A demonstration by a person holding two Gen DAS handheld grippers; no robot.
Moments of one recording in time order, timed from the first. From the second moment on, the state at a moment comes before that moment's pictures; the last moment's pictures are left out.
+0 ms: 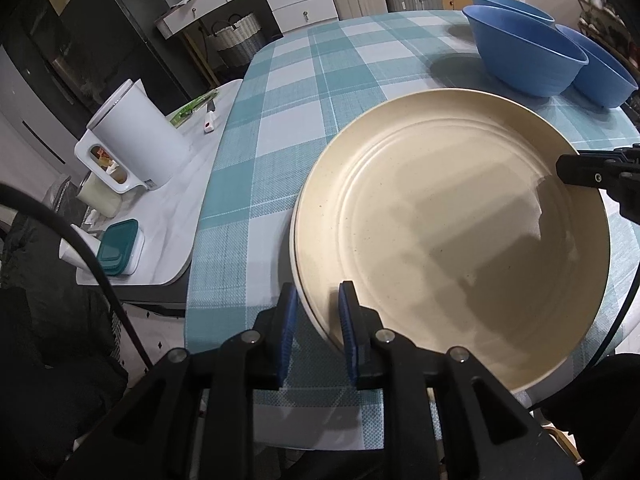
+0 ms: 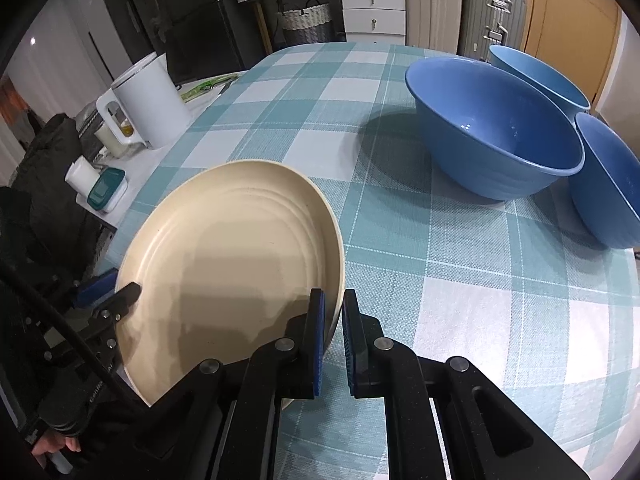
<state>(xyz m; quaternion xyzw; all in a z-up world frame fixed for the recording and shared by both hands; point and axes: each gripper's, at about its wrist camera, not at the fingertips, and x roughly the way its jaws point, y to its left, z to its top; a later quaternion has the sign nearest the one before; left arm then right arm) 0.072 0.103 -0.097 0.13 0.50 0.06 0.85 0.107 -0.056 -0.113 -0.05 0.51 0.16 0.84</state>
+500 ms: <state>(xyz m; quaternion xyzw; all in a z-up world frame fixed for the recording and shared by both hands) 0.071 0.103 -0.097 0.12 0.51 0.06 0.85 0.104 -0.045 -0.121 -0.09 0.50 0.16 0.84</state>
